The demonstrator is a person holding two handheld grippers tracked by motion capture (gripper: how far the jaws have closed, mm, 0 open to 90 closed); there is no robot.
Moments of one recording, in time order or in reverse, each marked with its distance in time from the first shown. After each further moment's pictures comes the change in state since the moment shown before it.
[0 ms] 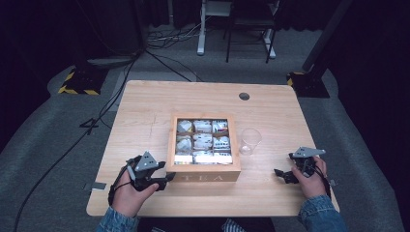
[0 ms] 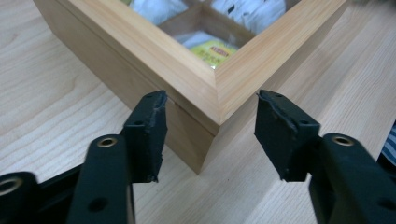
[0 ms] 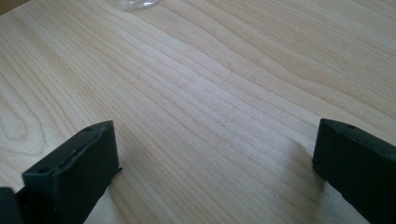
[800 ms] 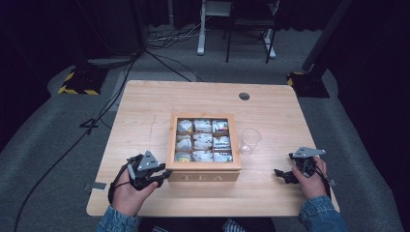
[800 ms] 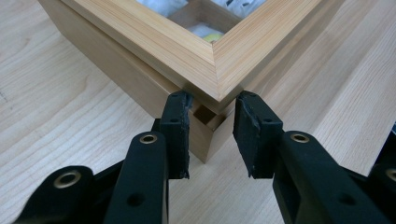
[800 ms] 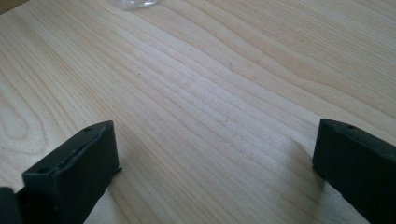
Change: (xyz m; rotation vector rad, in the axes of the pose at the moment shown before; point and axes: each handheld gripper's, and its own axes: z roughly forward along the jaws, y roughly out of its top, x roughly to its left) left arm -0.003 0.011 -0.010 0.040 0.037 0.055; right arm 0.000 0.000 0.000 0.000 0.002 -0.001
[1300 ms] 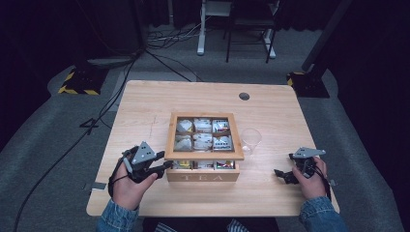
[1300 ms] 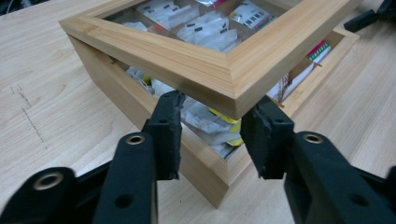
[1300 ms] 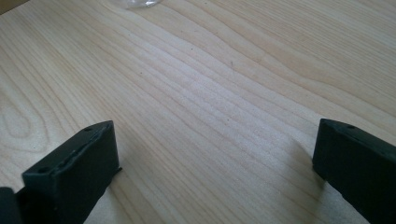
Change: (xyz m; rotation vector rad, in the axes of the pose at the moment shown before) left arm 0.007 0.020 -0.010 -0.139 0.039 -0.016; right arm 0.000 0.000 0.000 -0.003 0.003 -0.001
